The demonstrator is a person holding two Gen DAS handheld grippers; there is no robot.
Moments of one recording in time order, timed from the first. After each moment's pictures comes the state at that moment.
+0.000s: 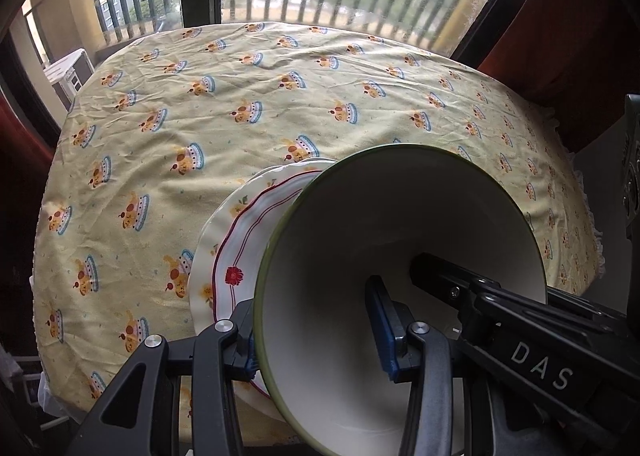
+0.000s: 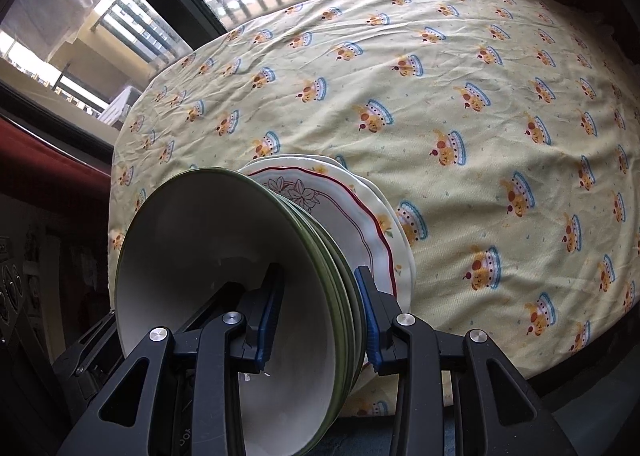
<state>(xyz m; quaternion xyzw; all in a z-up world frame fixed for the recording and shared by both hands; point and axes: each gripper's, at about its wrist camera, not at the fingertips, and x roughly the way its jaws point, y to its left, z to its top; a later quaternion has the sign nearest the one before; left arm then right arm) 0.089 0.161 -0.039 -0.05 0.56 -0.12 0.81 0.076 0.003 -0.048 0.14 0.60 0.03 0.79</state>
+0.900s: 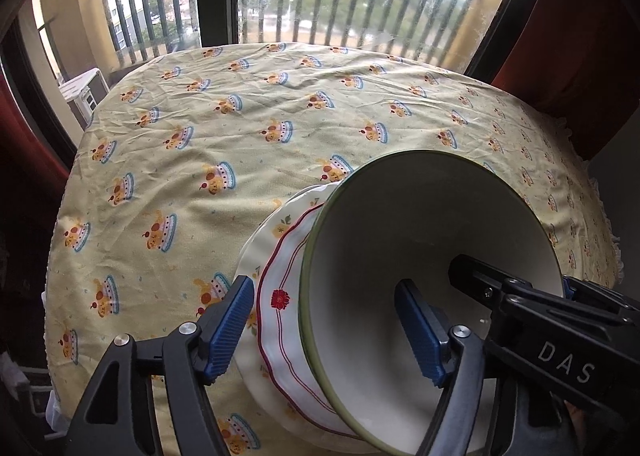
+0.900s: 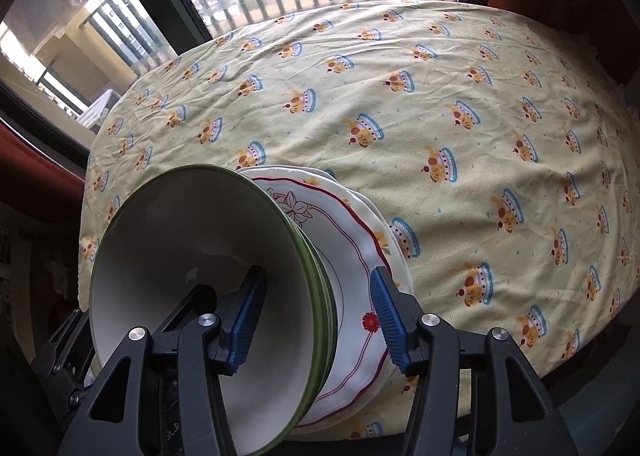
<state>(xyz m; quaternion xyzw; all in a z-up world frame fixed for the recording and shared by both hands) 0.088 0.180 -0.047 -0.03 0.52 -0.09 0.85 0.080 0.016 -0.055 0.09 0.57 -0.01 0.82</state>
